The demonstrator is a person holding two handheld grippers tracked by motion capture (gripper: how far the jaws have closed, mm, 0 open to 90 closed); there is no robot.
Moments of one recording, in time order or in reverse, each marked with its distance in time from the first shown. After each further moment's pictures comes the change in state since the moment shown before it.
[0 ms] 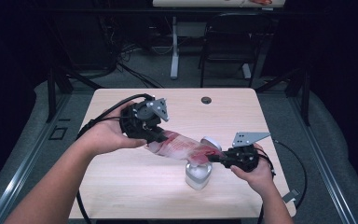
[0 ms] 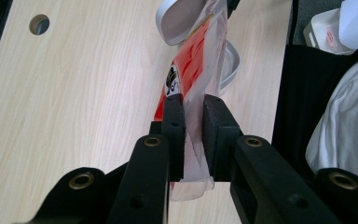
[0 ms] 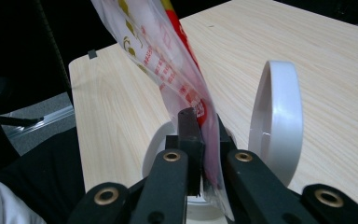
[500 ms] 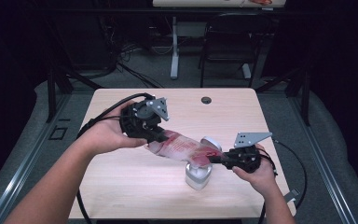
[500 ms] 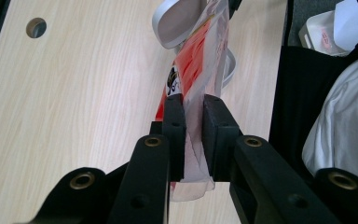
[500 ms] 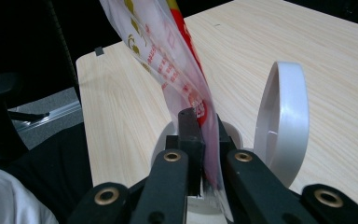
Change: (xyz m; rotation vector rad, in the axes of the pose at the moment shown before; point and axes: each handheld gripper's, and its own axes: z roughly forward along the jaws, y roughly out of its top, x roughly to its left) left arm 0.000 0.002 -0.001 -0.006 -0.015 0.006; right arm 0.003 0.001 -0.006 0.013 0.018 -0.011
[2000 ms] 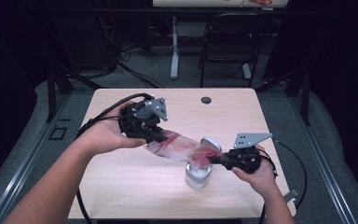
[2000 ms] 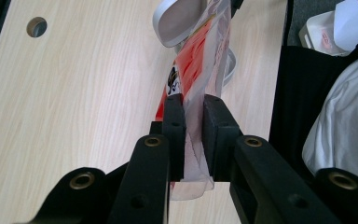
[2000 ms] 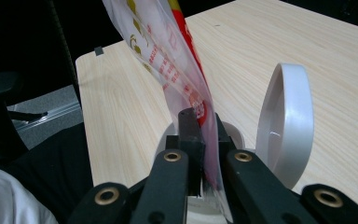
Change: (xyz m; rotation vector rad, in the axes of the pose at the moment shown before) left arm 0.000 -0.005 -0.001 -0.007 0.003 -0.006; right arm 0.004 0.001 0.000 -0.005 -0.009 -0.009
